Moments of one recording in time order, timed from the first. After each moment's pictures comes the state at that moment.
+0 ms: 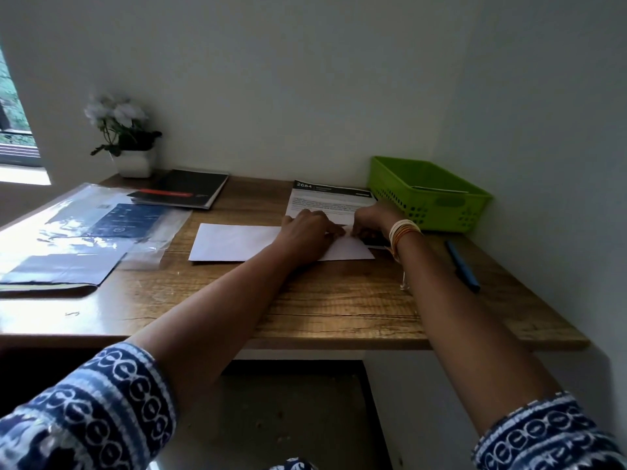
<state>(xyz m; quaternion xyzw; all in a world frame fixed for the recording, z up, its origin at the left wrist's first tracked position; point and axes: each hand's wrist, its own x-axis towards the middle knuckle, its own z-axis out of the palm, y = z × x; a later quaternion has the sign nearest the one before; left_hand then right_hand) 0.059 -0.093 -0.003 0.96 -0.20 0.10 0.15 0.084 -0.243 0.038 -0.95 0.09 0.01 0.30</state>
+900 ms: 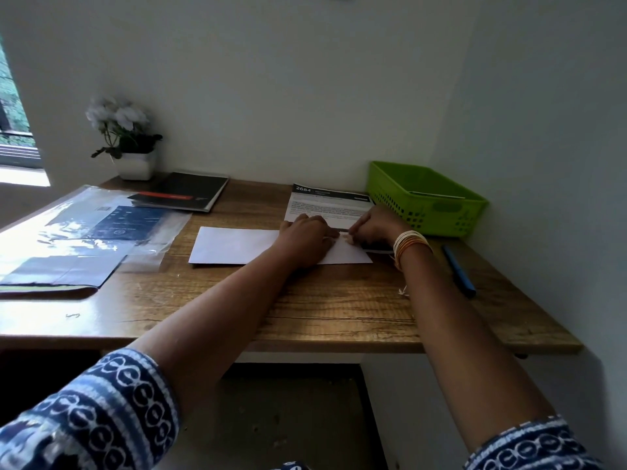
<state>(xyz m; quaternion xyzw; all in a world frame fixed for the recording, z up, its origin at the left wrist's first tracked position) 0.058 -0.094 -0.001 0.97 -0.19 0.08 0.14 0.081 -0.250 0.032 -0.96 0.02 -0.03 0.28</state>
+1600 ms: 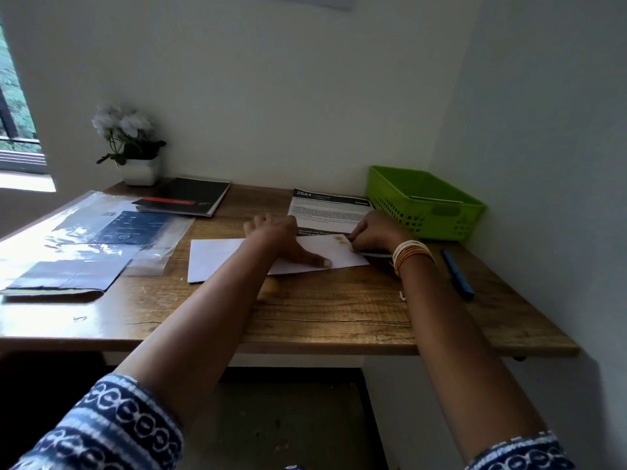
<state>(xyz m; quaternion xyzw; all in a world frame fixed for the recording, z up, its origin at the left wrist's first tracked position) 0.052 -0.061 0.017 1.00 -0.01 -0.02 0.09 0.078 -0.252 0.027 -0.98 -0.02 -0.03 0.21</state>
